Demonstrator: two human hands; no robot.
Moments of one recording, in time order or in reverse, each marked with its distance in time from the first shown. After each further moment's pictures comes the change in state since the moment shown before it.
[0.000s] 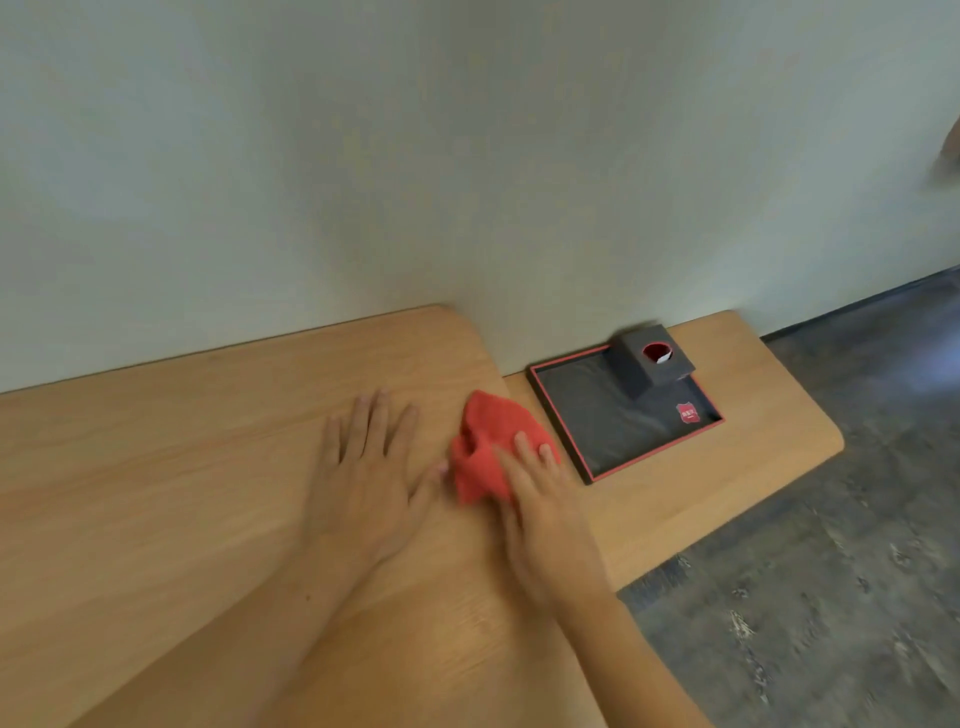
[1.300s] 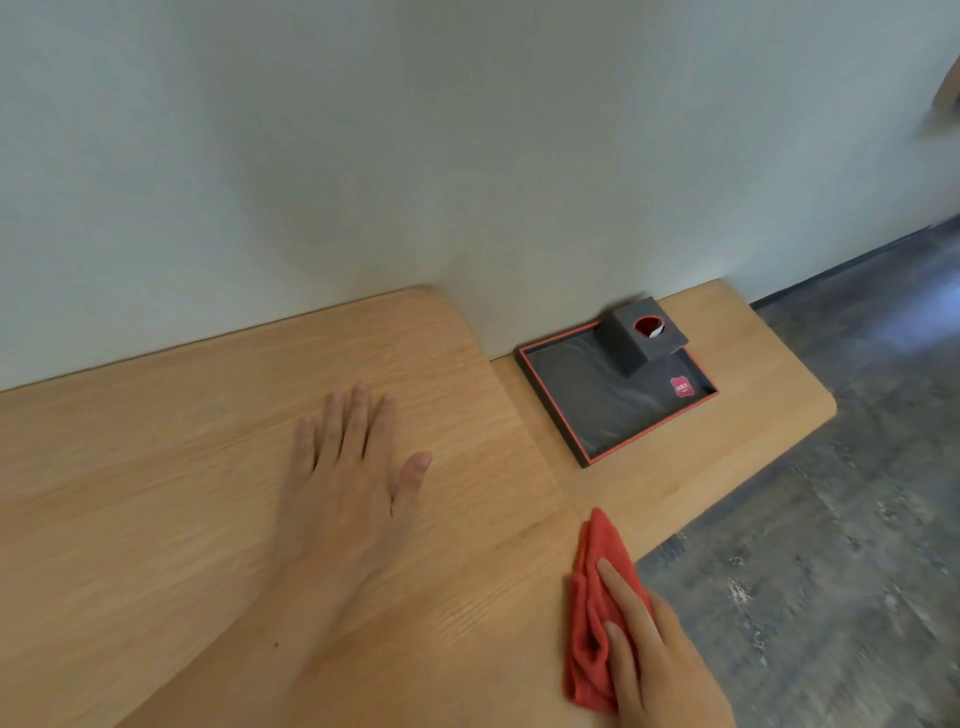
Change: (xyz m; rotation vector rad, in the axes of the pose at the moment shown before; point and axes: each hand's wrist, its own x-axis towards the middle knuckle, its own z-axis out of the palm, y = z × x) left_hand -0.001 0.000 0.001 -0.037 -0.007 -0.014; right_hand -0.121 0.037 -0.013 0.016 0.022 0.447
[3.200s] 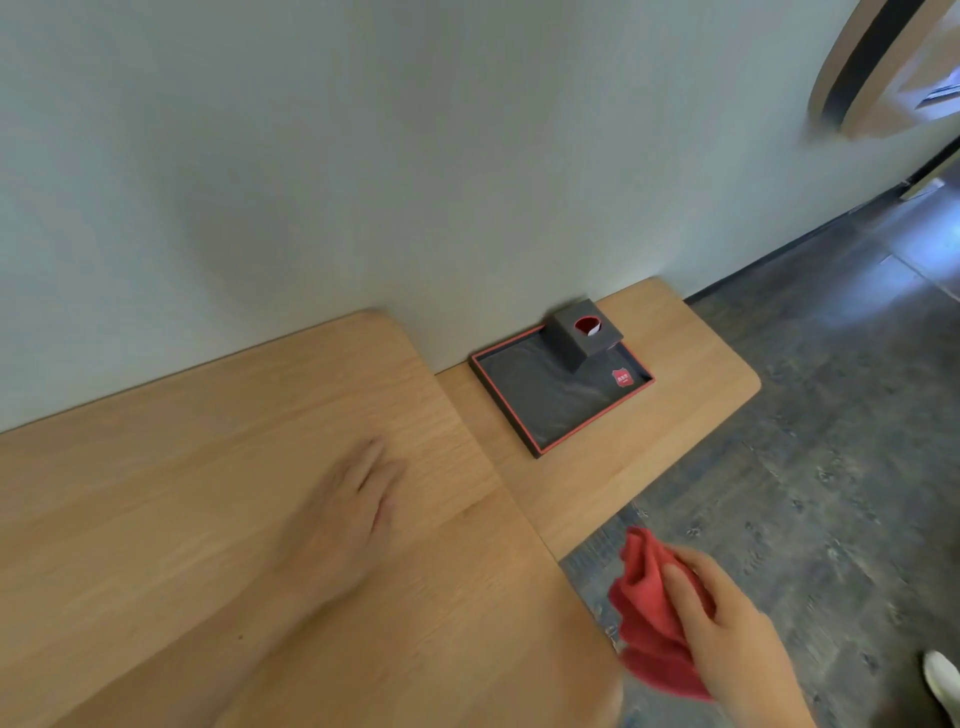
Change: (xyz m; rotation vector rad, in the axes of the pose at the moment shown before) left_hand -0.033 0.017 -0.020 -0.314 -0.064 0.306; right_hand -0.018 0.019 -0.115 0.286 0.004 0.395
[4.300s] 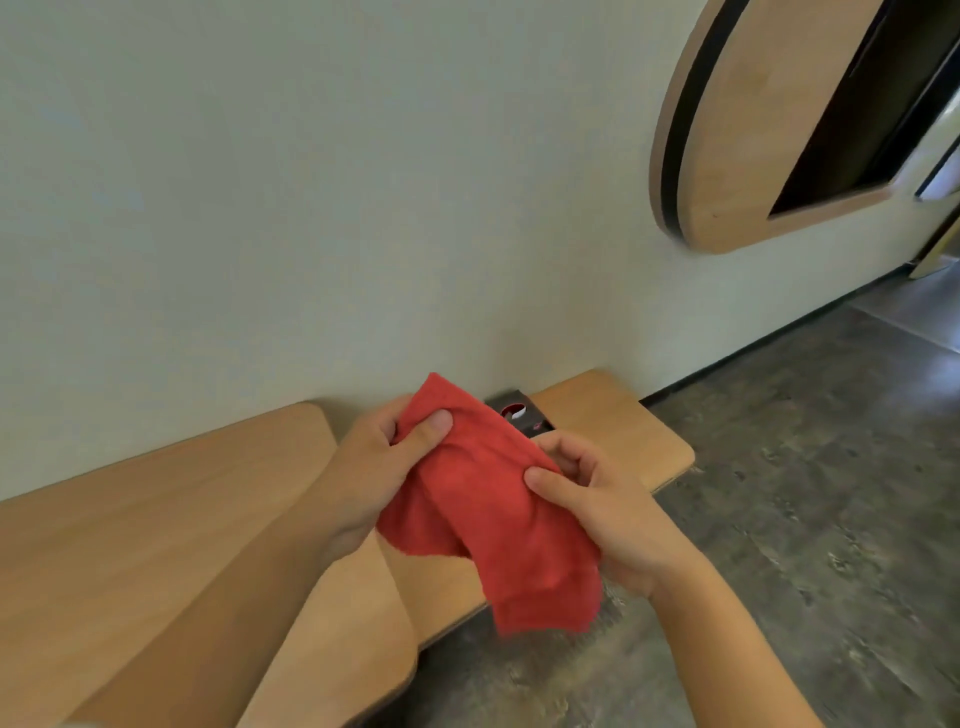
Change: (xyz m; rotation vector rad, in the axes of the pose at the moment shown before) left_hand -0.033 0.402 -0.115 -1.145 0.091 0.004; right_hand 0.006 0.030 -0.252 0.807 -0.594 -0.600
